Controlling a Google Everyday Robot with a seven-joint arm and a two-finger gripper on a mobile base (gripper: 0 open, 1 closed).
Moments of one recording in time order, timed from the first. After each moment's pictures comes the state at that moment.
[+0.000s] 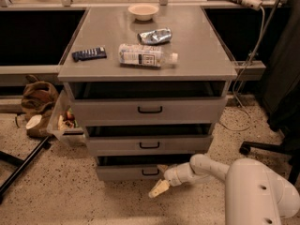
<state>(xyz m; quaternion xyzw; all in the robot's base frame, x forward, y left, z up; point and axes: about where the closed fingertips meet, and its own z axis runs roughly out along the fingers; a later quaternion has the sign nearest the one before) 0.575 -0.033 0.256 -0.46 0.74 0.39 0.29</state>
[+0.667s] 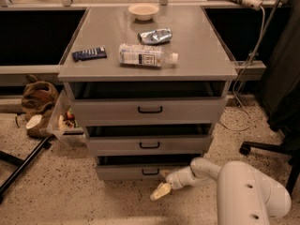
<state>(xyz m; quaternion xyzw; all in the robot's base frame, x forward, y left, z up) 0.571 -0.046 0.218 -0.44 0.77 0.39 0.26</state>
